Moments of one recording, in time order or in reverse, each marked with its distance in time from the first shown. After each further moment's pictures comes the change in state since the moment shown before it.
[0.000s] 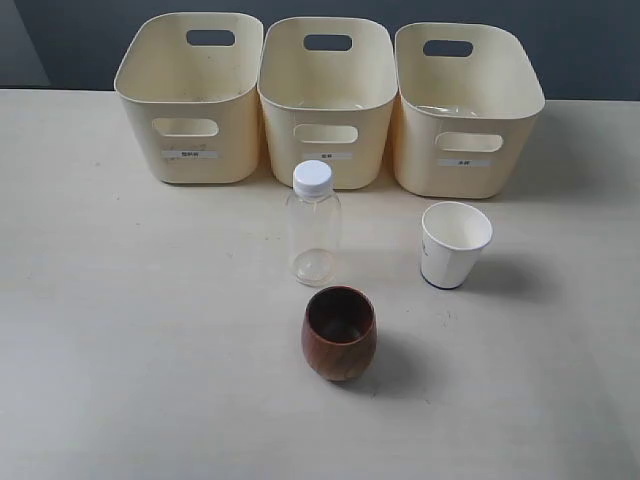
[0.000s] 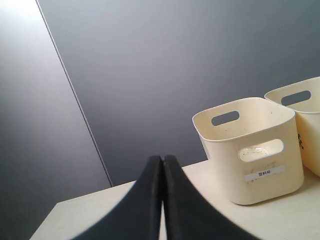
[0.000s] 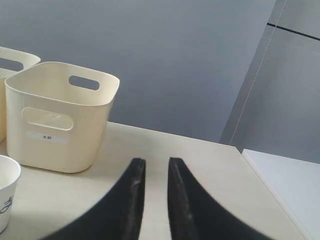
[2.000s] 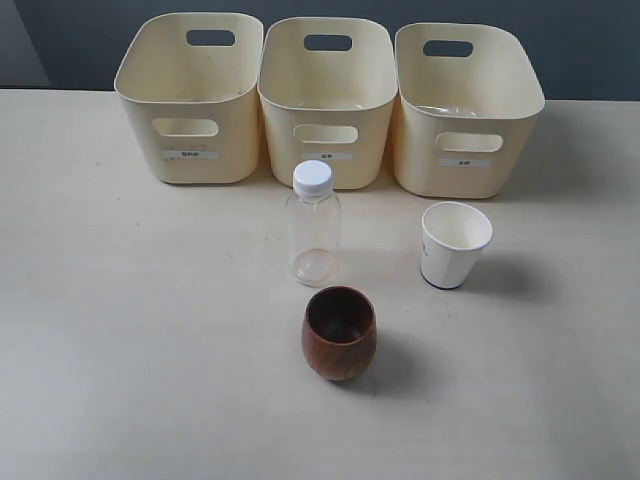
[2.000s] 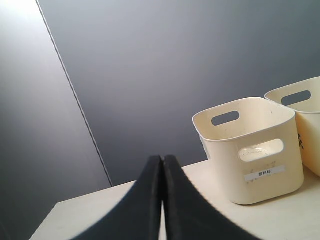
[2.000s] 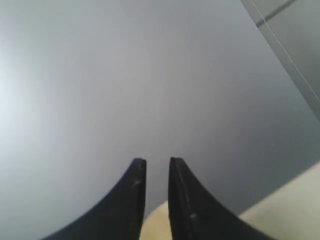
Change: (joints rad) left arm 0.000 0.000 0.000 0.000 0.000 0.000; right arm 0.000 -0.002 -0.129 0.707 -0.164 0.146
